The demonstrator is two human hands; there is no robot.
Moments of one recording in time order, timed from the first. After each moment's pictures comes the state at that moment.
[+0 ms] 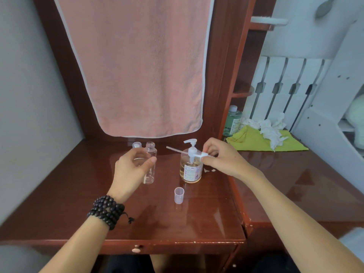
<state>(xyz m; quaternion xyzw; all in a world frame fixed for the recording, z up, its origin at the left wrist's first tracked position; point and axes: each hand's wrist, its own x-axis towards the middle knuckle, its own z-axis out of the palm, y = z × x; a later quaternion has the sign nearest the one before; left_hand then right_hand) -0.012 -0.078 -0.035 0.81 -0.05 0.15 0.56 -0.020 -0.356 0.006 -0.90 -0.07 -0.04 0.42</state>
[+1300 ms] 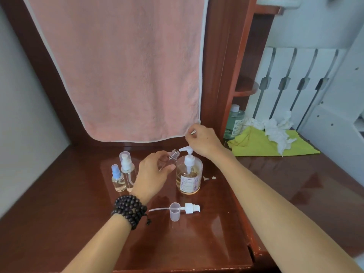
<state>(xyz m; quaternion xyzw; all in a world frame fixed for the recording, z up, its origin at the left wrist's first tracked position) 0.046 -0.146 -0.050 0.88 -0.12 0.12 0.45 0.094 -0.331 0.006 -0.94 0.01 -0.07 0.34</state>
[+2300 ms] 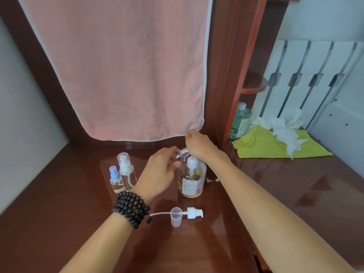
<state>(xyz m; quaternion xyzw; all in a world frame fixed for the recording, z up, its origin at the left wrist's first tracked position) 0.063 -0.157 -0.042 0.89 -0.23 0.14 0.37 0.119 -0.311 -0.008 -0.94 0.08 0.05 0.32</state>
